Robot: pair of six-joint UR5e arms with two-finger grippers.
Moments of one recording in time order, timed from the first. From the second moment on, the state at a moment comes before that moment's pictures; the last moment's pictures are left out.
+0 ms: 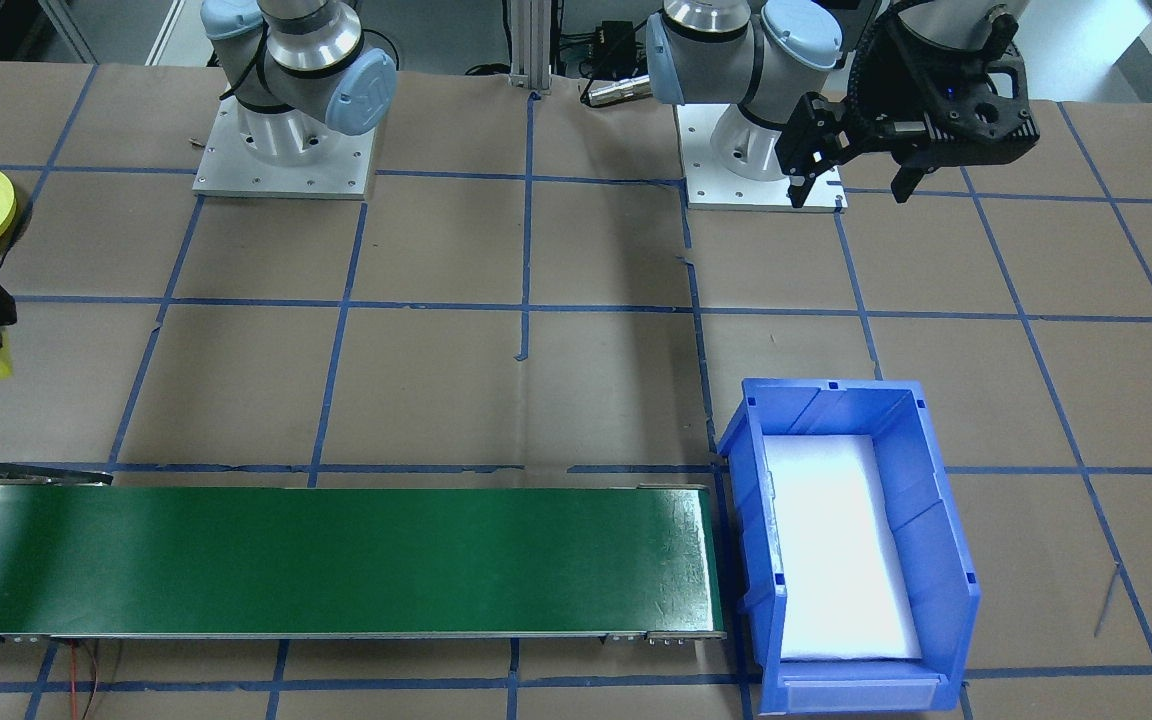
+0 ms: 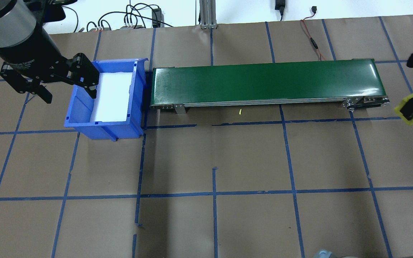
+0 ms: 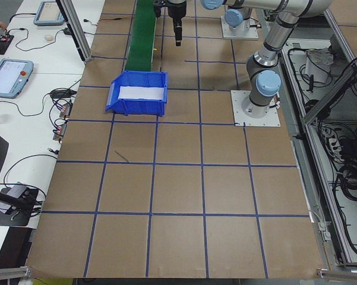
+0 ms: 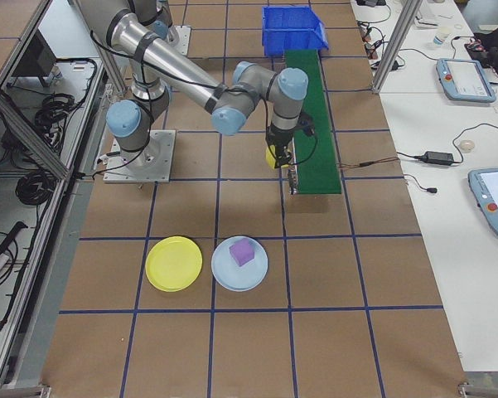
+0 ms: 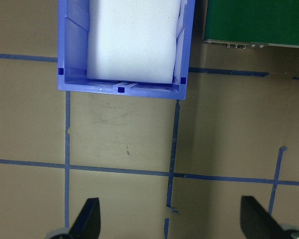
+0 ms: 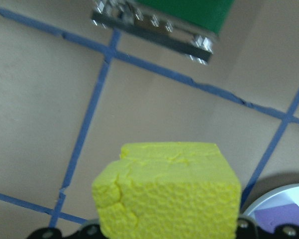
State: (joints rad) left arm -1.51 -1.48 -1.54 -1.72 1.59 -0.02; right arm 0.91 -1.42 1.83 -1.93 -1.66 -1.02
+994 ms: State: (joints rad) left arm -1.51 -1.48 -1.54 -1.72 1.59 -0.02; right arm 0.25 -1.36 2.03 -2.18 -1.50 -1.67
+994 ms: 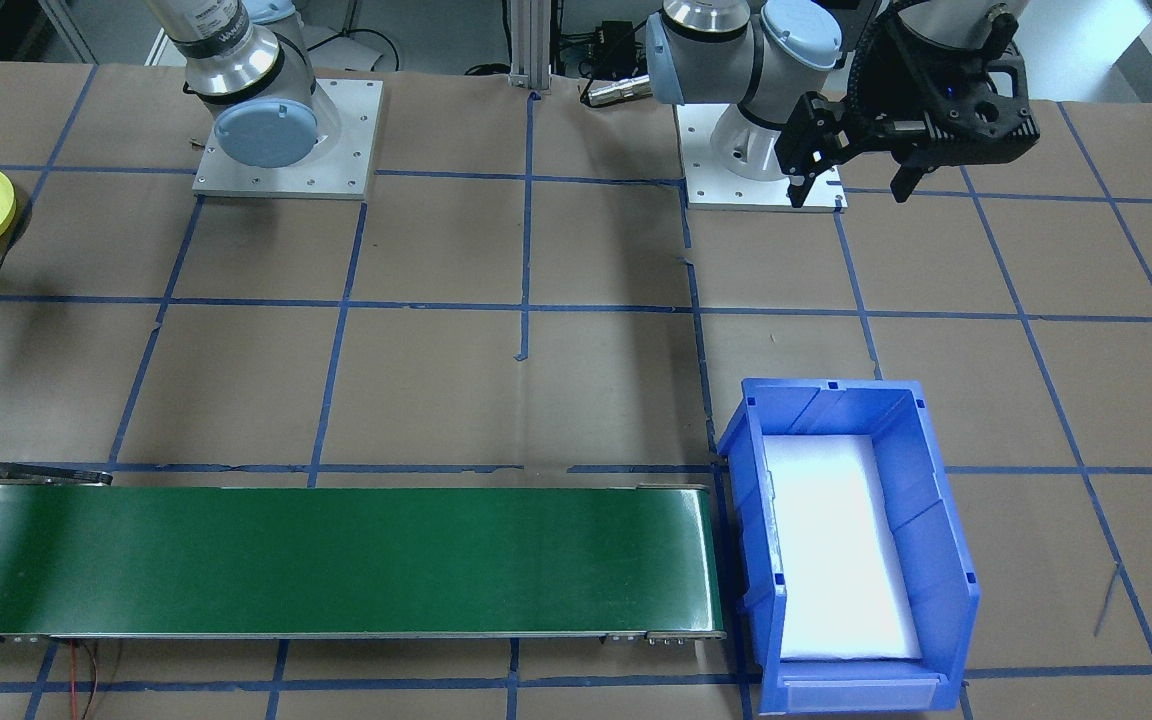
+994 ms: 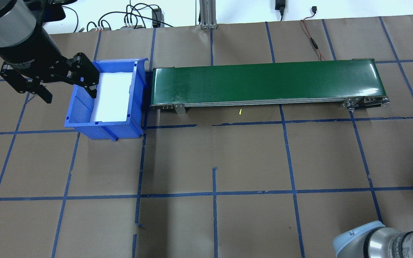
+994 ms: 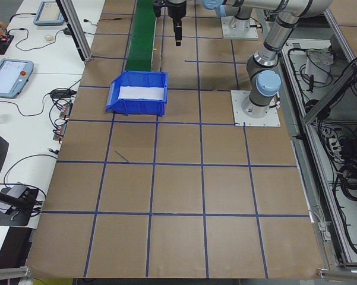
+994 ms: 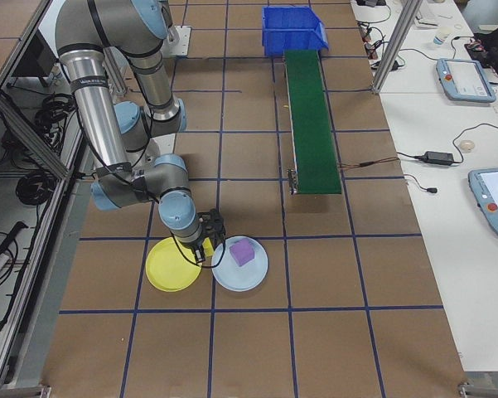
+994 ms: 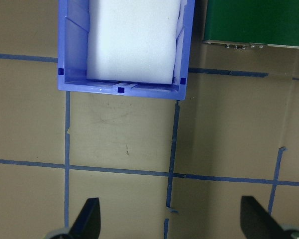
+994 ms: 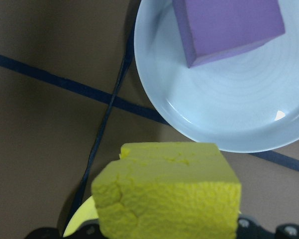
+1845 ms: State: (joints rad) left arm -1.51 -1.48 -1.54 -1.72 1.59 -0.02; right arm 0.35 -1.42 1.98 -2.17 -1.54 -1.46
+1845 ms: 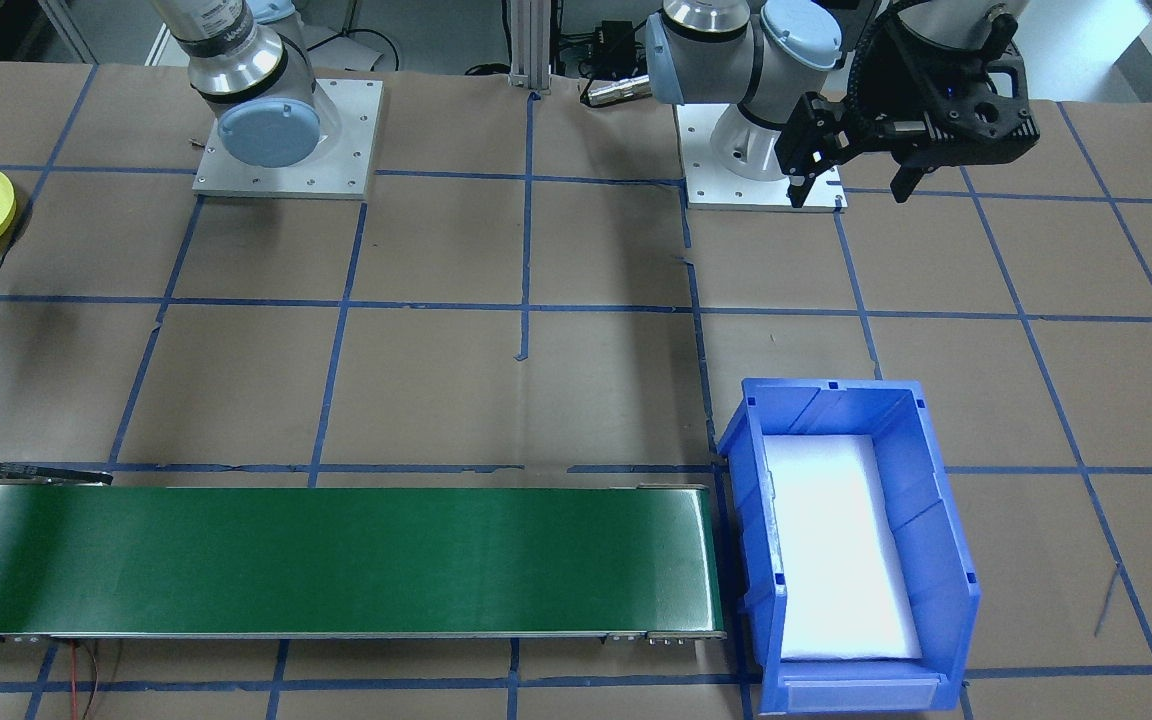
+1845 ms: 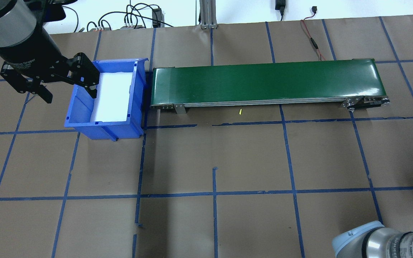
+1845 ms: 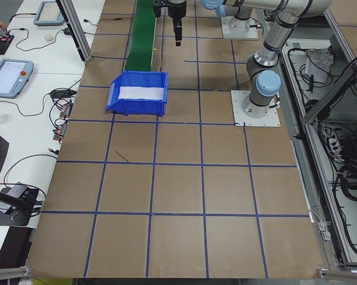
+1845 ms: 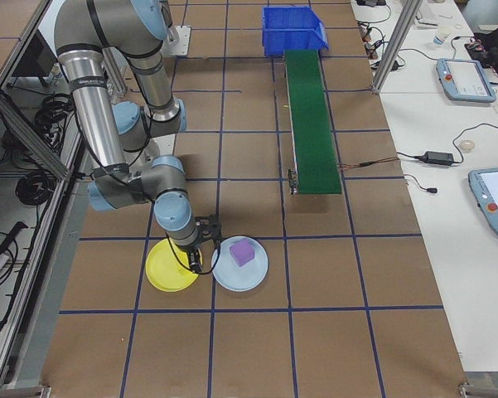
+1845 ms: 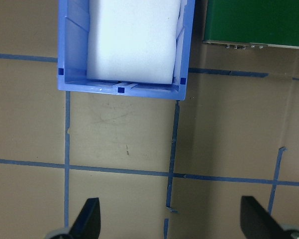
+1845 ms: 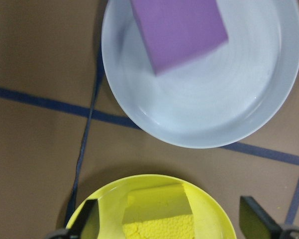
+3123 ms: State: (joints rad) left arm -1.51 -1.48 -1.54 -1.72 1.59 -0.02; right arm 1.47 -1.54 1.55 -1.57 -1.60 -0.14
